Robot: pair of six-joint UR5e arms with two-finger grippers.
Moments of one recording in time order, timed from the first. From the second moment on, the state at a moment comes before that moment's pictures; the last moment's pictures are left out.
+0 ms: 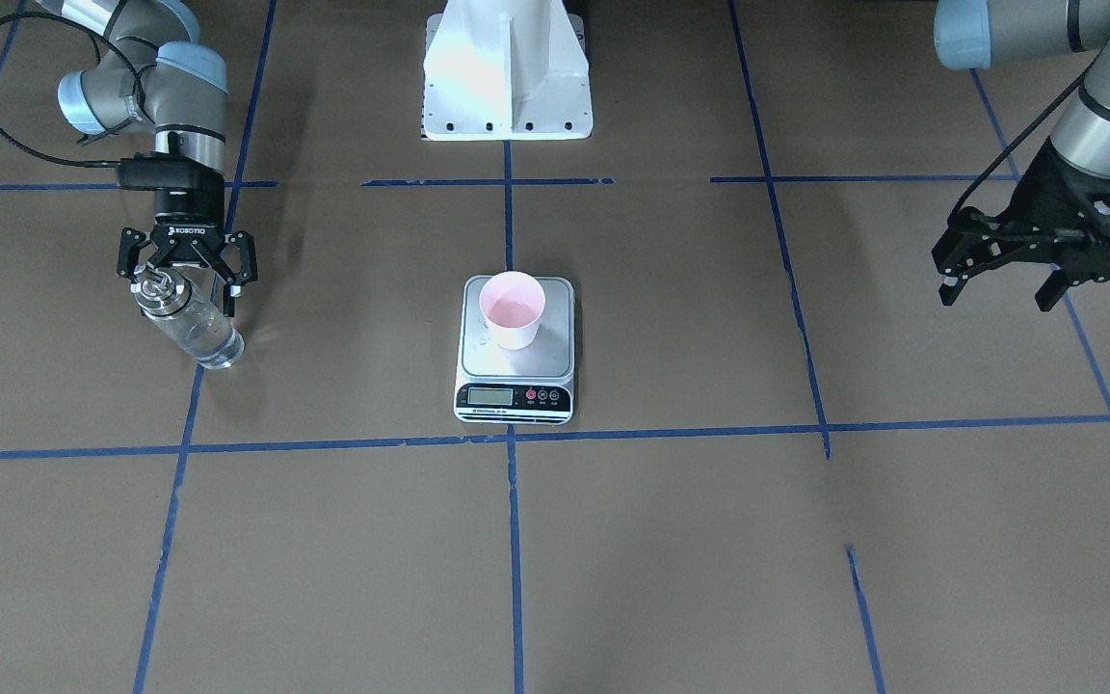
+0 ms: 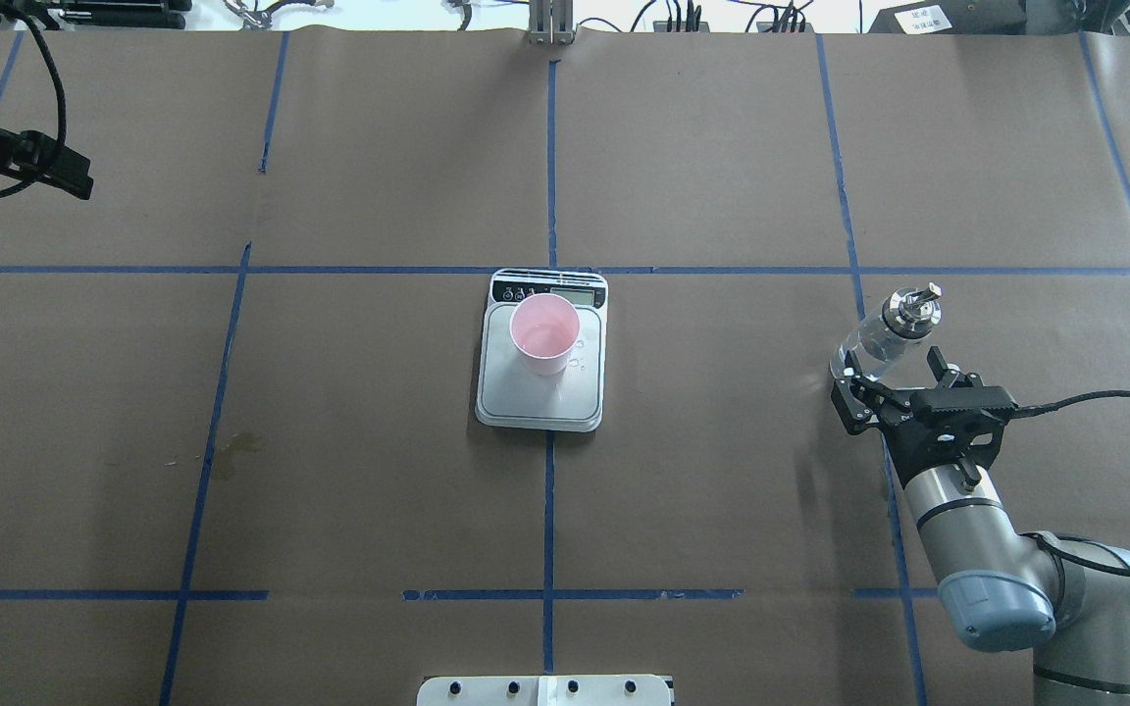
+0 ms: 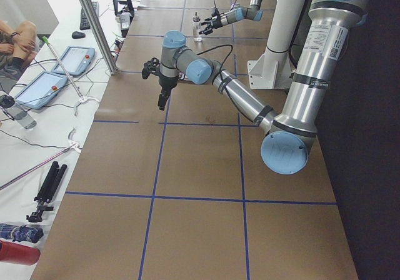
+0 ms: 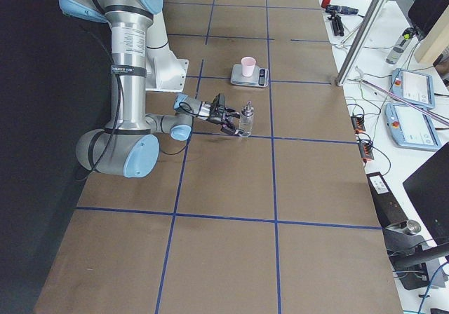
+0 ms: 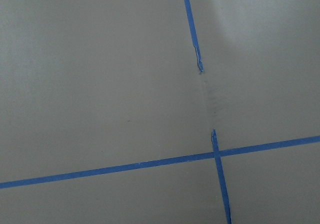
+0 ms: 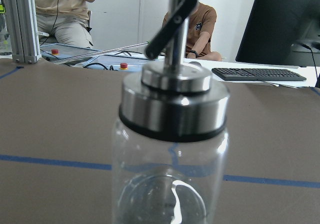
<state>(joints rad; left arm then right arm) -1.11 -1.82 -1.97 -1.56 -2.07 -0.58 0.21 -1.63 1.72 -0.73 0.55 1.28</state>
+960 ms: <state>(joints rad) -1.11 -1.82 -1.97 -1.56 -2.05 -0.58 0.29 -1.56 1.67 -0.73 0.62 1.22</state>
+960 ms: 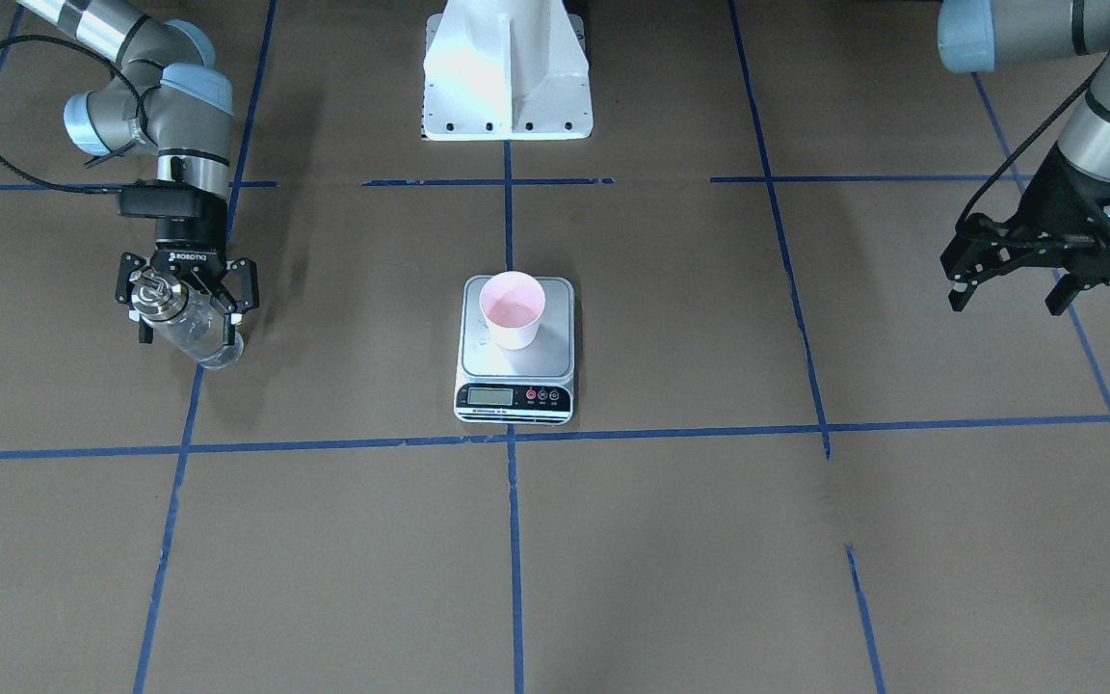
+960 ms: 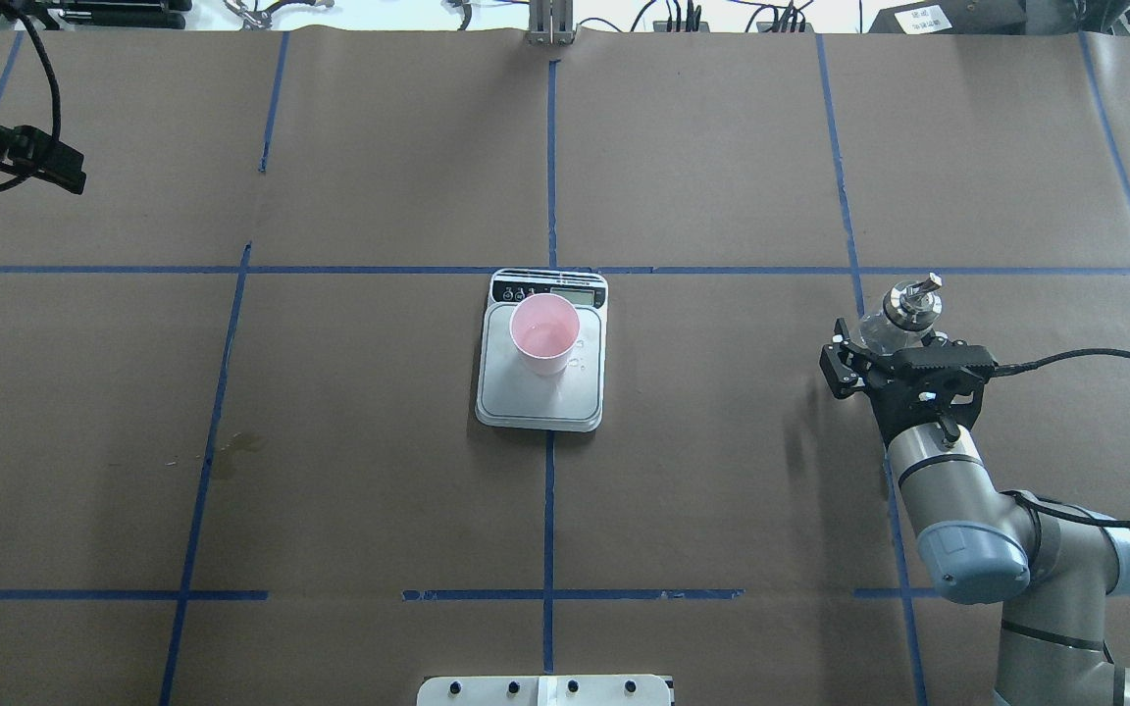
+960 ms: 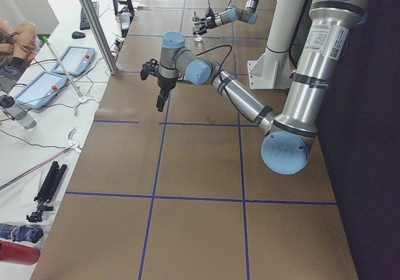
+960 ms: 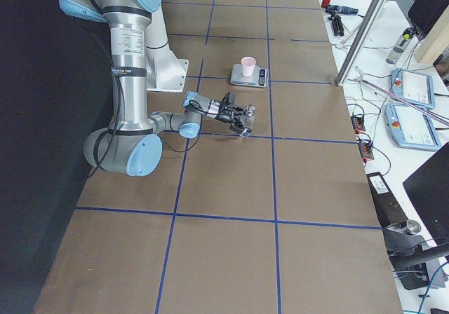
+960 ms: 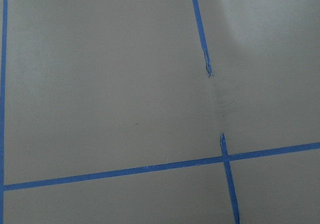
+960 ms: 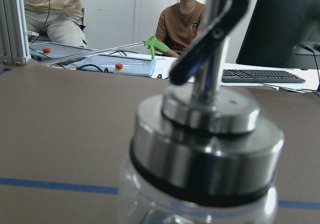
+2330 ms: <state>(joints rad) -1.15 -1.78 -1.99 -1.56 -2.05 -0.48 0.47 -1.56 1.92 -0.78 0.91 0.87</state>
